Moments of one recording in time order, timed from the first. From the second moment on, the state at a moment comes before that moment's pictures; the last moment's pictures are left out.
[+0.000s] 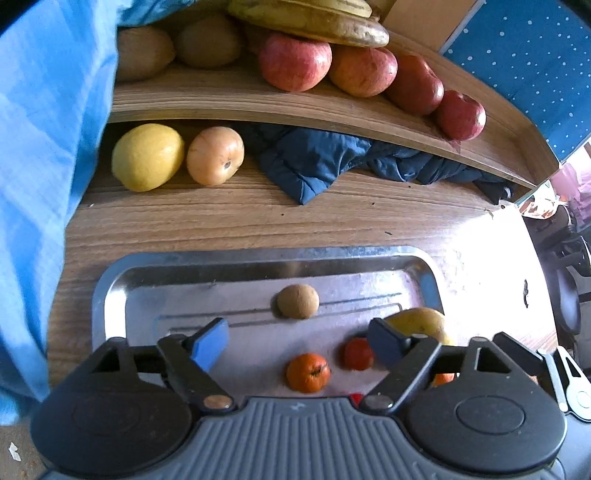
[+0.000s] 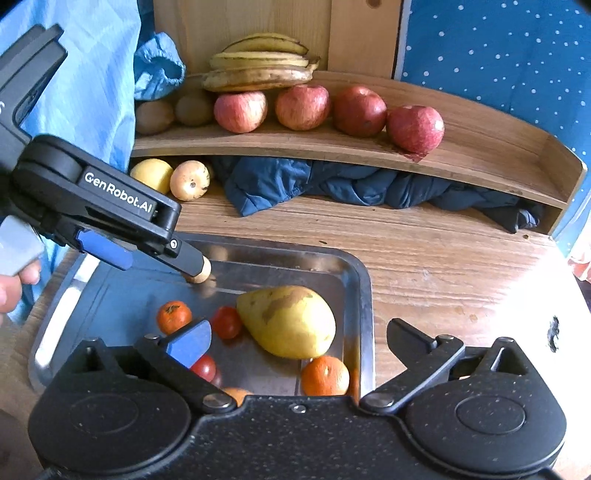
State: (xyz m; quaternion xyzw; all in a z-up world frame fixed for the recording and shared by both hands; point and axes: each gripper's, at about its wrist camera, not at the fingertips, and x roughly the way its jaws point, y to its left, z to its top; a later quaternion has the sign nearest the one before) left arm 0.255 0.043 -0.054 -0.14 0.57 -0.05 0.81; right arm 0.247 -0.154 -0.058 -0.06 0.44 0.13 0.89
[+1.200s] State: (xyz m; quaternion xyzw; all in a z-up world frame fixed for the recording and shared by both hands) left arm 0.109 0.070 -0.038 -0.13 0.58 0.06 0.80; right arm 0.151 -0.152 -0.042 -0.06 0.44 0.20 0.87
